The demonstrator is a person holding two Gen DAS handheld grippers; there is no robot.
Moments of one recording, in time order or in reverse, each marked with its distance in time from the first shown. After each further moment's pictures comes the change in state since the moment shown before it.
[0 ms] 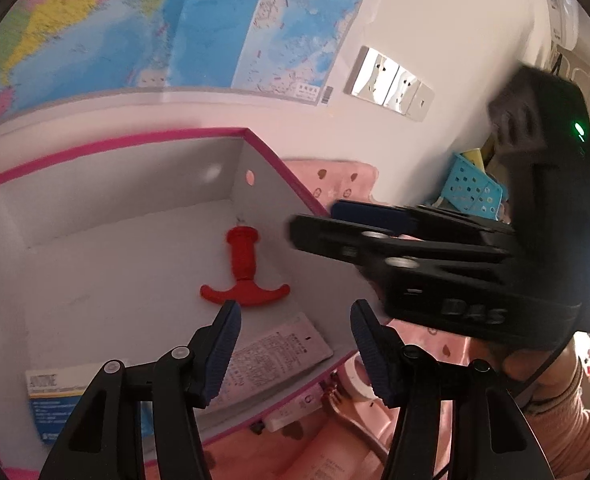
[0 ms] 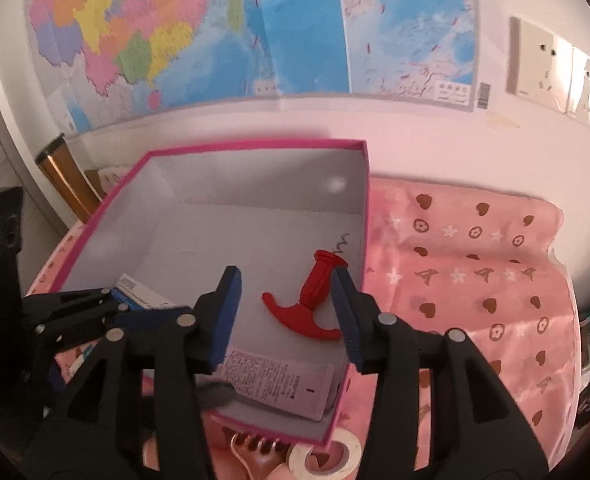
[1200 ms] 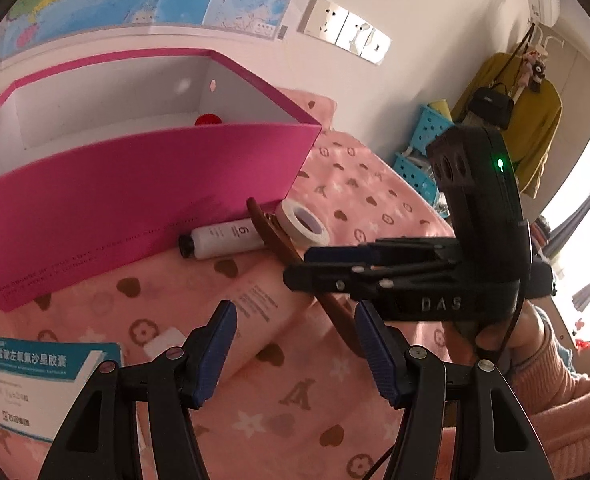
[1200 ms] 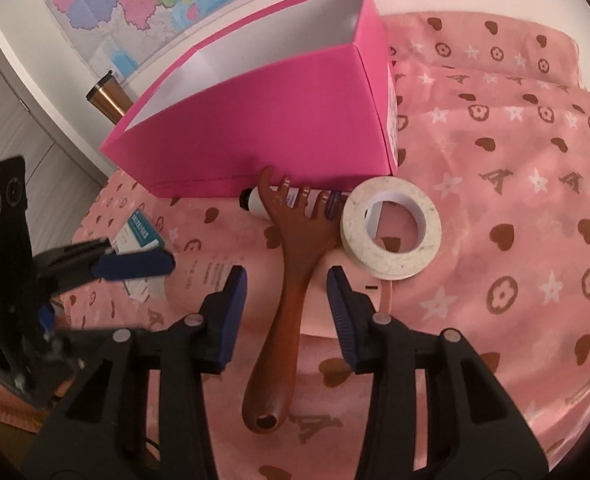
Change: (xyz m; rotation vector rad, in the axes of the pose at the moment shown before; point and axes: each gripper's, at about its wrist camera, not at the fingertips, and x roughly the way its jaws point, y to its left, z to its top) left arm -0.026 -0.041 -0.121 0.017 0.091 -0.067; right arm -0.013 -0.005 -0.149 0.125 0.184 0.234
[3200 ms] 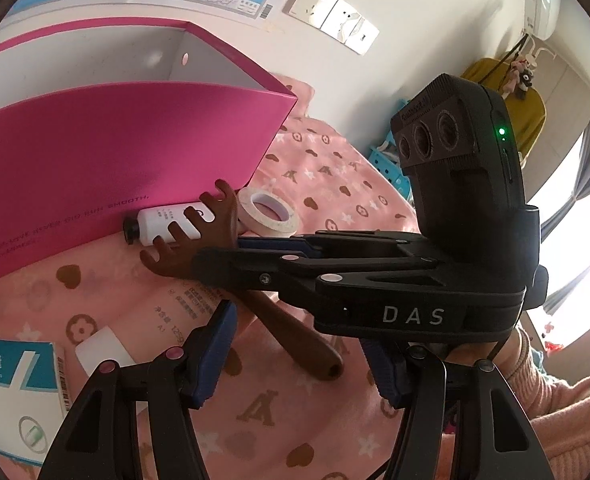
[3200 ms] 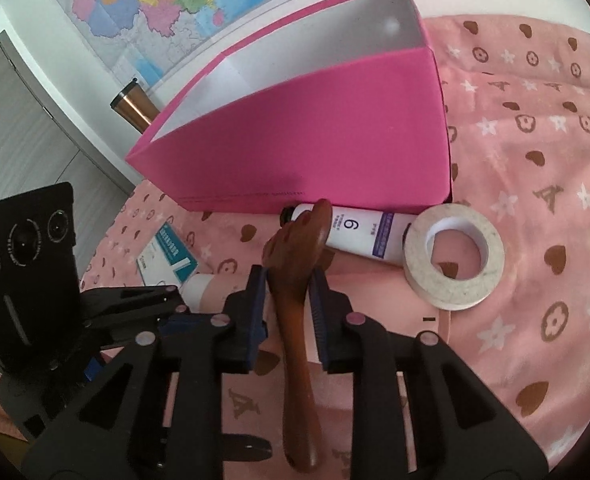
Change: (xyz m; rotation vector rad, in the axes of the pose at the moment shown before) left arm 0.028 -0.003 -0.005 -0.044 0.030 -0.132; right arm 0.020 0.019 0.009 -0.003 -0.028 0.113
